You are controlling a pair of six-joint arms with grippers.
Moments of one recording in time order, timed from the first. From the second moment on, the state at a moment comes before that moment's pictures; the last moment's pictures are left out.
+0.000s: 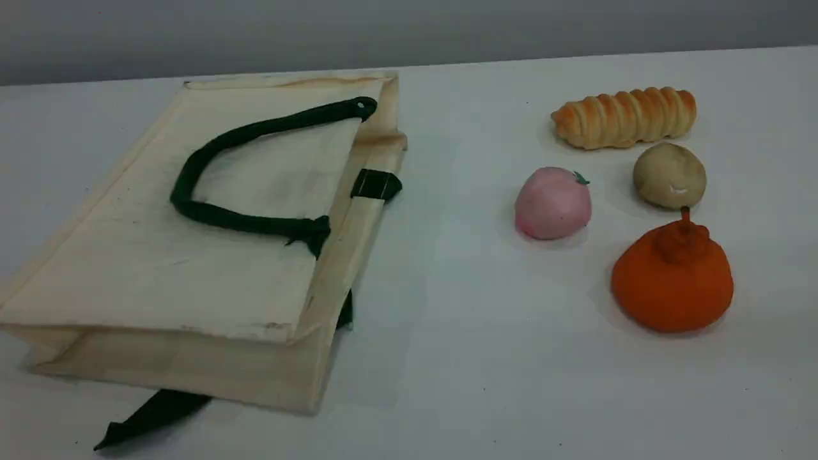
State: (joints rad) left arm -0.04 0.27 -0.51 -0.13 1.09 0.15; right arm 0.09 0.12 -0.51 0.18 1.07 -0.14
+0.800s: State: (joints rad) left arm -0.04 0.28 -0.55 -0.13 1.05 0.15; right arm 0.09 0.17 -0.55 0.24 1.04 -0.13
